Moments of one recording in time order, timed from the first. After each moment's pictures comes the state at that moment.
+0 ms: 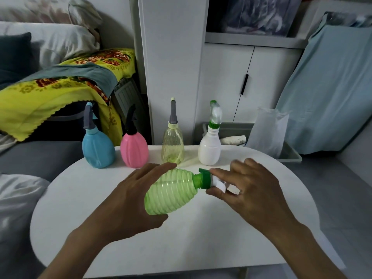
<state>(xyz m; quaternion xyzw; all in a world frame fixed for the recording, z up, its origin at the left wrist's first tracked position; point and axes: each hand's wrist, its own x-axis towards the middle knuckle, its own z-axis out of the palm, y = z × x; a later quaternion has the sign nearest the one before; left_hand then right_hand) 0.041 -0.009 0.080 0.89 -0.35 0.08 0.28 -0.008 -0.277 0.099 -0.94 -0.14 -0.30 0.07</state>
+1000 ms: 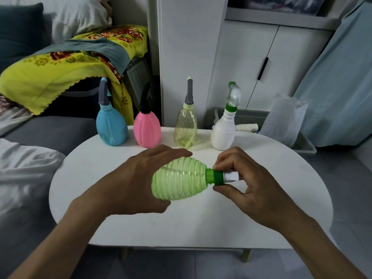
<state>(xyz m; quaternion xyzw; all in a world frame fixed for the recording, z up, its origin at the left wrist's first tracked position) 0.040 0.010 0.092 0.88 -0.39 0.02 0.27 -0.012 -0.254 0.085 -0.89 -0.25 -0.13 0.35</state>
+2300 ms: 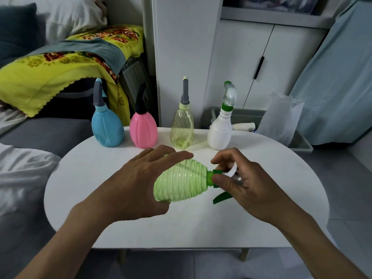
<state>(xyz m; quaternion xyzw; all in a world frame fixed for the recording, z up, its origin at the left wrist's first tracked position) 0.037 0.002 0.085 0.88 -0.41 0.08 0.22 -0.010 -0.256 0.090 -0.87 -0.18 -0.06 0.45</state>
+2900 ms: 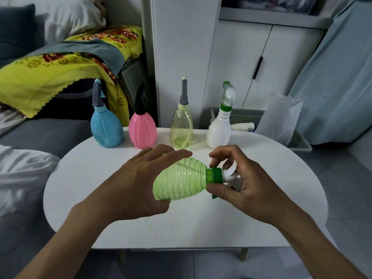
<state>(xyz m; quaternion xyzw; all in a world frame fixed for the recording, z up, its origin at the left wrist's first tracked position) 0.037 0.000 0.085 0.88 -0.41 0.09 0.23 -0.012 -0.255 0.089 -0.87 -0.19 -0.07 0.44</state>
